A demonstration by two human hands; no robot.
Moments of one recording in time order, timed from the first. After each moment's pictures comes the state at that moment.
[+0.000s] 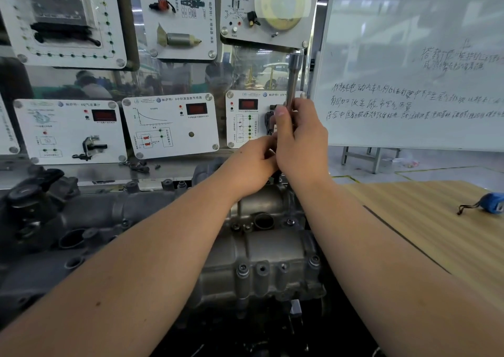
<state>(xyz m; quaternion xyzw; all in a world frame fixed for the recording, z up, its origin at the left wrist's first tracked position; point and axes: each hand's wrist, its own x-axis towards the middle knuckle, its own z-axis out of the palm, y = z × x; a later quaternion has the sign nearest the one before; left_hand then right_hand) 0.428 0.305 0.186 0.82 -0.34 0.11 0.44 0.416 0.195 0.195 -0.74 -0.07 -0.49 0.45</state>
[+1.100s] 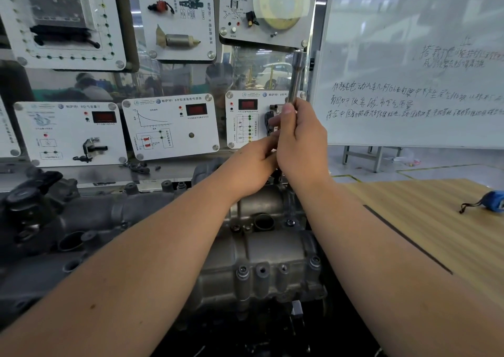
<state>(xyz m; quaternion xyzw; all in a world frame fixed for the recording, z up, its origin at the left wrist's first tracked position) 0.435 0.305 0.184 0.82 -0.36 0.12 0.43 0.416 0.195 0.195 -0.74 -0.07 -0.48 0.46</state>
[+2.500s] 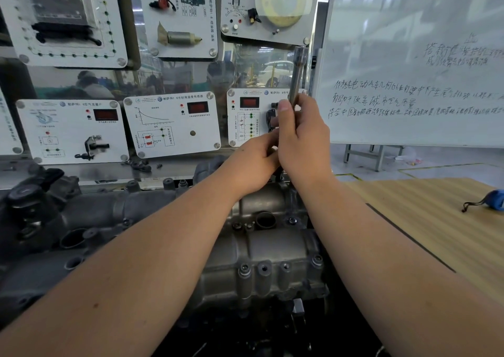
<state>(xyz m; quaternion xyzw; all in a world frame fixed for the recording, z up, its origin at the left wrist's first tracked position) 0.436 0.305 0.186 0.82 -0.37 0.13 0.42 0.418 0.194 0.194 -0.74 -0.07 -0.48 0.47</state>
